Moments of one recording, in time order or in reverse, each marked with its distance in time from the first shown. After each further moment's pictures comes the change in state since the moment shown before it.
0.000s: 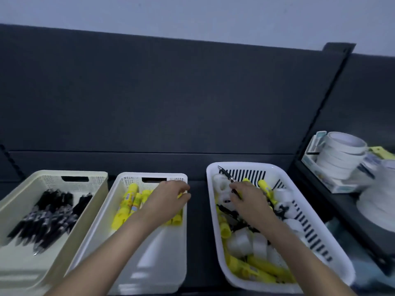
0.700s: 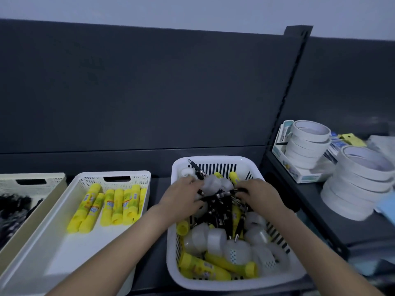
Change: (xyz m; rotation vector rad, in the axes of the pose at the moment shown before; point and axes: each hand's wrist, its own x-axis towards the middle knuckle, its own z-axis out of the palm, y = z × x) left_hand 0.044 0.080 0.088 0.261 -0.194 0.177; right_hand 0.014 0.131 -0.037 -0.288 0.038 -0.077
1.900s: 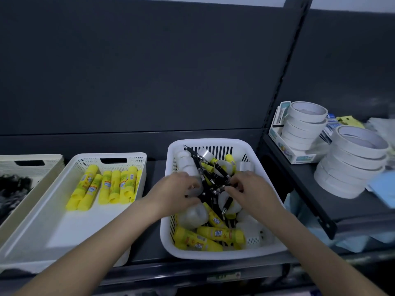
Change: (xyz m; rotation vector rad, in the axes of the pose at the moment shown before) left_hand -0.041 0.018 -0.011 -0.047 -0.069 0.038; right_hand -0.048 -0.022 0.001 0.172 0.051 0.019
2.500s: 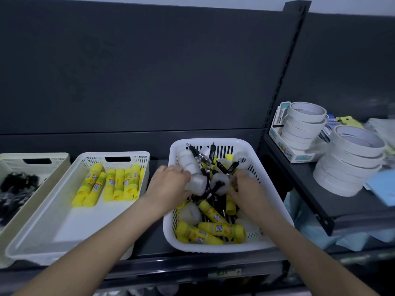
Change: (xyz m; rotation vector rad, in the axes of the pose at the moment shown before) left_hand -0.001 -0.004 0.002 0.380 0.108 -0.129; right_hand 0.002 -0.003 0.017 0.078 -0.046 0.137
